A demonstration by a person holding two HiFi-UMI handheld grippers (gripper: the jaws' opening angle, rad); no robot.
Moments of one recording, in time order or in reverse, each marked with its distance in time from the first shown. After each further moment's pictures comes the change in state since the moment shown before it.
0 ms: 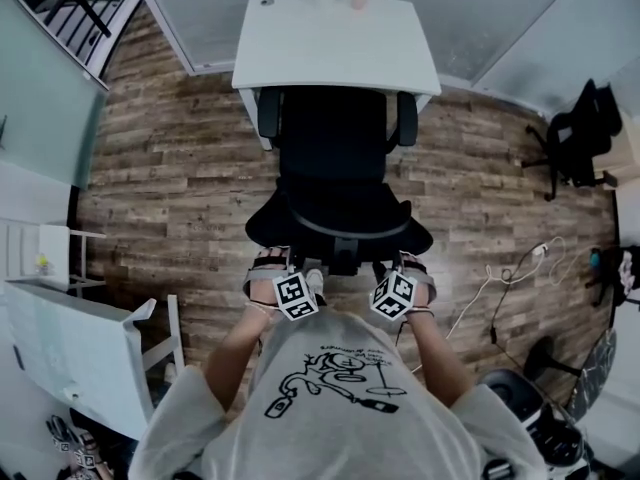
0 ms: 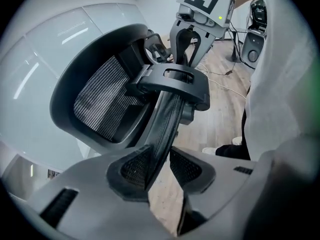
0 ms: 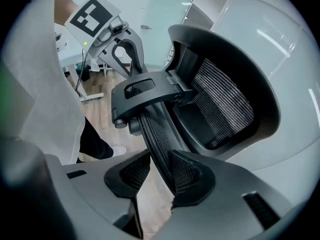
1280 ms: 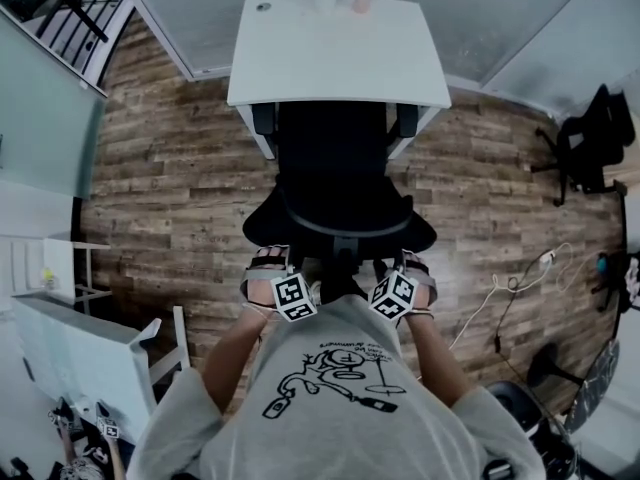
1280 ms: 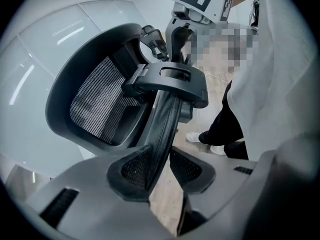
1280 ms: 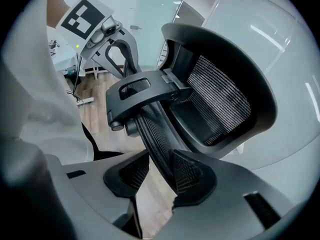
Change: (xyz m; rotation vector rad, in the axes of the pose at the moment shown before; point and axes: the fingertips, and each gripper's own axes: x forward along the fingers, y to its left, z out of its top) left arm 0.040 0.081 0.009 0.041 0.024 -0.015; right arm 0.040 -0.081 0.032 0.057 -0.001 -0.021
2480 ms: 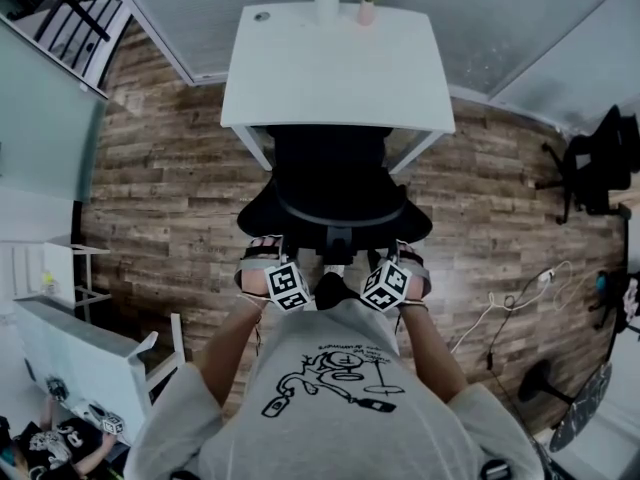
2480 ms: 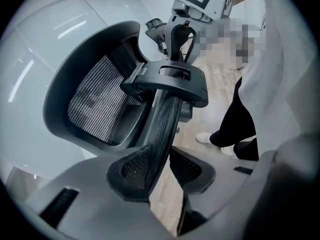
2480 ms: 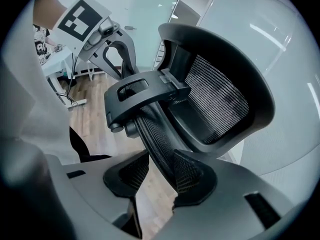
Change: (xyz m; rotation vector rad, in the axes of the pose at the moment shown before) left arm 0.056 0.098 0.017 -0.028 0.043 0.007; right arm 0.053 -0.104 0.035 -0.007 -0.017 0.002
